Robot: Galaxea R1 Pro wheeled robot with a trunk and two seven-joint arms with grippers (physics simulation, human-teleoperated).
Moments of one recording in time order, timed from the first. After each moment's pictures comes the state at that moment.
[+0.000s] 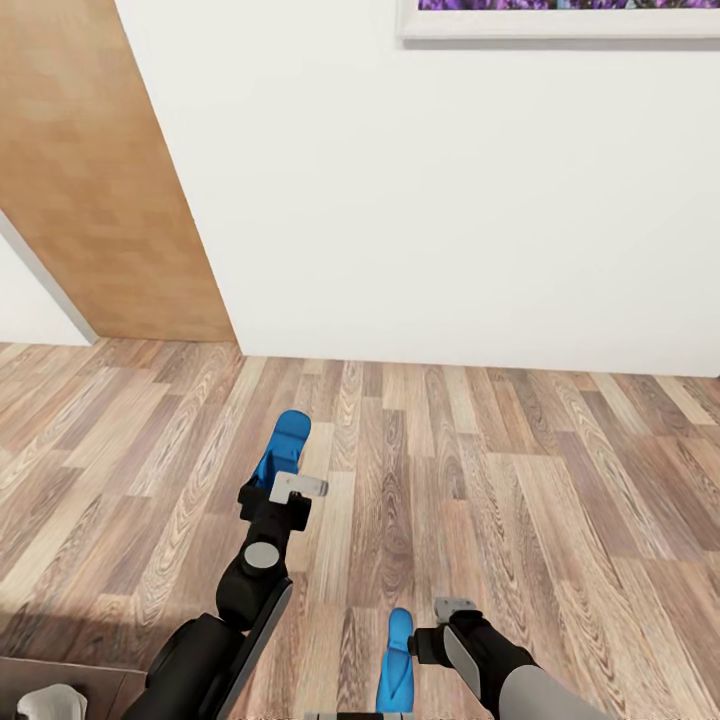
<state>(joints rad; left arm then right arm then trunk) -0.35 -0.05 -0.45 -1.60 -0.06 0.72 0.45 -0.62 0.14 -0.04 -0.26 0.00 0.42 -0.04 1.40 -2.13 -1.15</state>
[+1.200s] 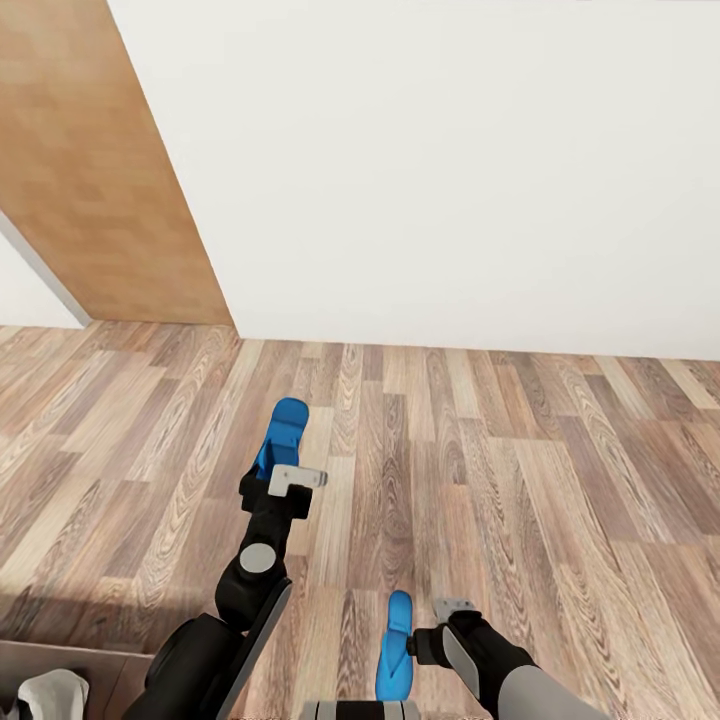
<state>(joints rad) -0.35 -0.05 -0.45 -1.60 -0.06 0.59 0.45 -0.62 0.14 -0.04 -0.25 0.00 0.42 -0.04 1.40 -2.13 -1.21</state>
